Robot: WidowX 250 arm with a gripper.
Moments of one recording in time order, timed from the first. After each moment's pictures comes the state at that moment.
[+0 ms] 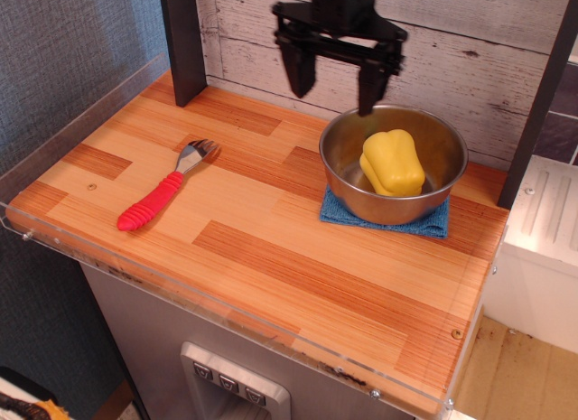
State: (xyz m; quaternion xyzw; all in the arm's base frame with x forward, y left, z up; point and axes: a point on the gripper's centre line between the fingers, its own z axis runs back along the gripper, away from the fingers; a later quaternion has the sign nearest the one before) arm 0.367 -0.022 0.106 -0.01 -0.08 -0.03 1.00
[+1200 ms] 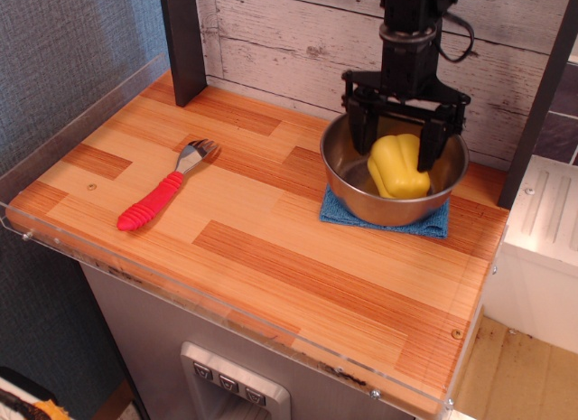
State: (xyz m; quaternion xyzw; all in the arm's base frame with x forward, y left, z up) arm 0.388 -0.062 0.048 -0.03 -0.02 -0.04 1.00
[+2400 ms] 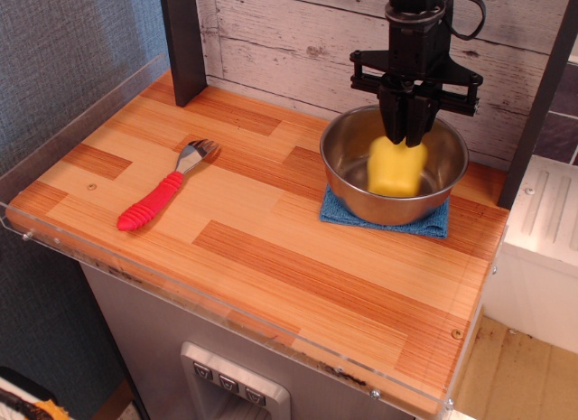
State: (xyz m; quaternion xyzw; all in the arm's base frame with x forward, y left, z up) arm 0.389 -0.070 0.069 -0.05 -0.06 -0.06 1.00
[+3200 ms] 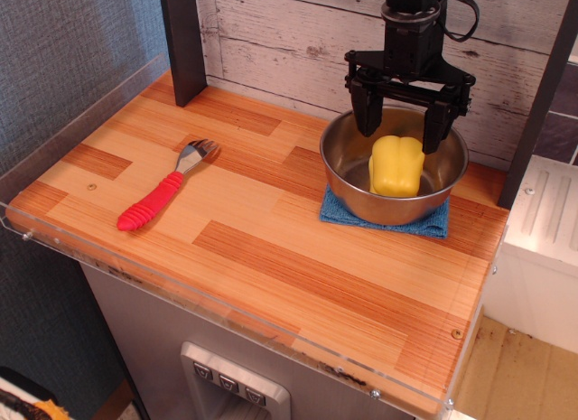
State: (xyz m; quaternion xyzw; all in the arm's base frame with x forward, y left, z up) arm 0.394 -0.063 0.065 -0.04 -0.05 -0.05 1.00
